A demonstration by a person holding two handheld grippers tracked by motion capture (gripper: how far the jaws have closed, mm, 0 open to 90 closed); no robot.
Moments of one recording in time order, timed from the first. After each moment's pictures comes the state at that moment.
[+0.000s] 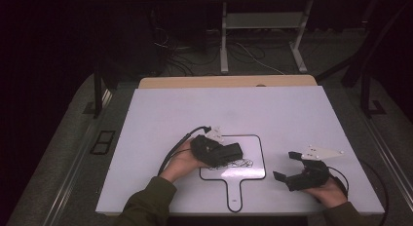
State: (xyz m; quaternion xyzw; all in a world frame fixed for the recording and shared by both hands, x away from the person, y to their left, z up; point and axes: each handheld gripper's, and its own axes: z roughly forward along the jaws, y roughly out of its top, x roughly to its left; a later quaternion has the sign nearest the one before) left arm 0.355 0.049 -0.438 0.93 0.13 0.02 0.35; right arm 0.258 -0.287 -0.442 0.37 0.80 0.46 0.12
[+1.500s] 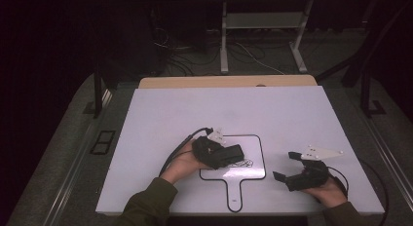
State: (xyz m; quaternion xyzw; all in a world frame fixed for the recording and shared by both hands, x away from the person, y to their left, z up) left arm 0.345 0.041 -0.436 0.93 0.12 0.02 0.34; right arm 0.258 -0.287 -0.442 0.37 0.80 0.46 0.12
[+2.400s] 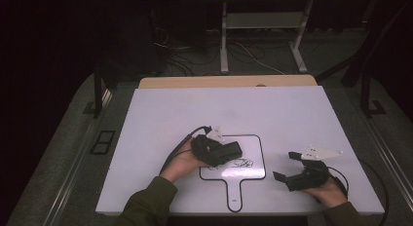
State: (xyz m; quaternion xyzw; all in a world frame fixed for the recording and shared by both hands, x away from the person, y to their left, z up) left arm 0.360 0.050 -0.437 0.93 0.15 0.04 0.34; right arm 0.258 -0.287 -0.442 0.37 0.80 0.46 0.12
